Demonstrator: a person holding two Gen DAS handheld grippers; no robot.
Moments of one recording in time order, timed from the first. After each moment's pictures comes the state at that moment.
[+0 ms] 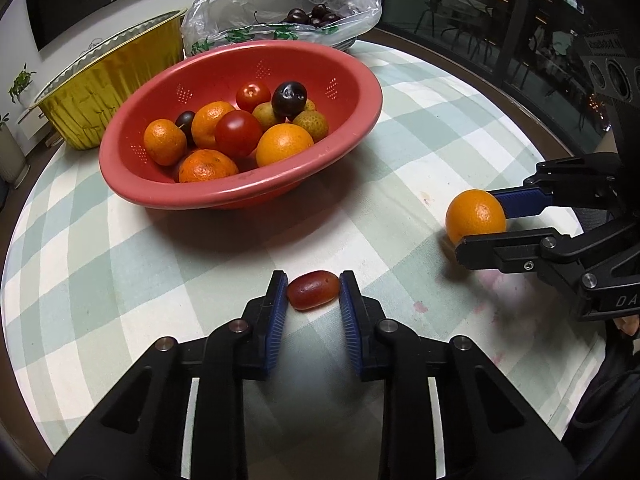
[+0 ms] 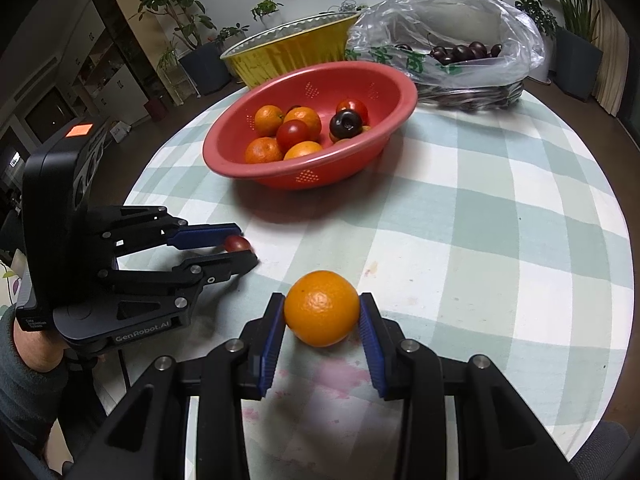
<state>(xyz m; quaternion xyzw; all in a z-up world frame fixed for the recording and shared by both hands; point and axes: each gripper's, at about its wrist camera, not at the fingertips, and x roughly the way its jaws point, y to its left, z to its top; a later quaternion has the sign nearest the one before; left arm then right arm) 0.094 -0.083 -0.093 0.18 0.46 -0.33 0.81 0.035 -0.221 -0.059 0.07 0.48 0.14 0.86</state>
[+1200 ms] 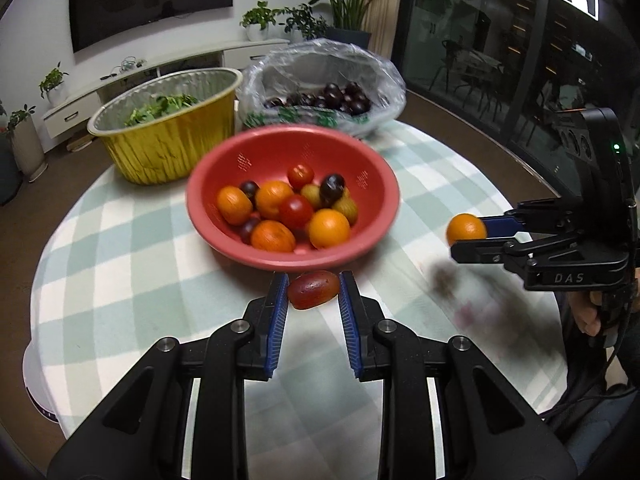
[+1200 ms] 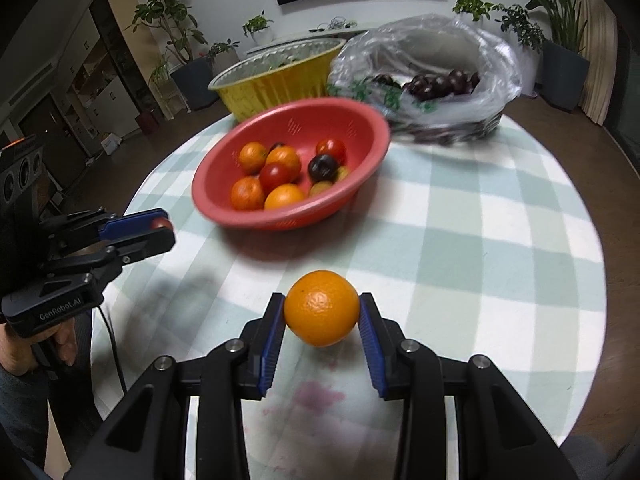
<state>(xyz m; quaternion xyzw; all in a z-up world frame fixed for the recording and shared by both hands) 0.094 -0.033 -0.015 0.10 0.39 -0.31 0.86 0.044 -0.239 -0.032 0.06 0.45 0.12 0.88</state>
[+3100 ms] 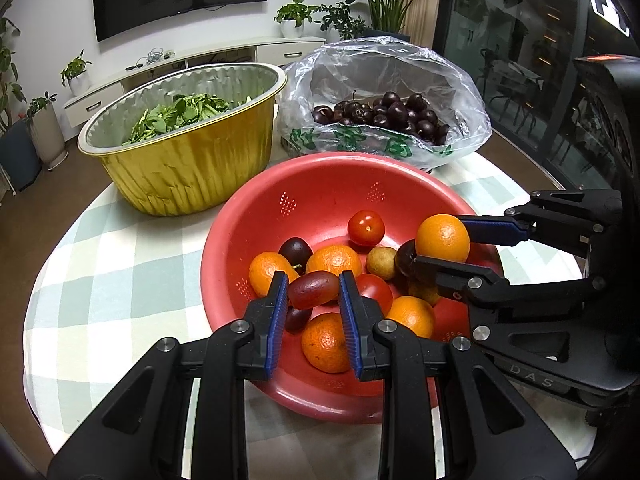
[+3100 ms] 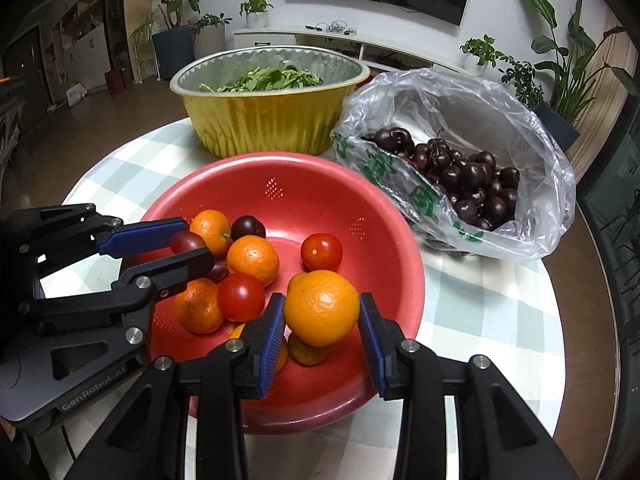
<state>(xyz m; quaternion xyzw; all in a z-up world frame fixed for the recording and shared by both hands) 0.203 -0.070 -0.045 0.09 0.40 -0.26 0.87 0.162 -0.178 -0.027 -0.08 0.45 0.05 0.89</state>
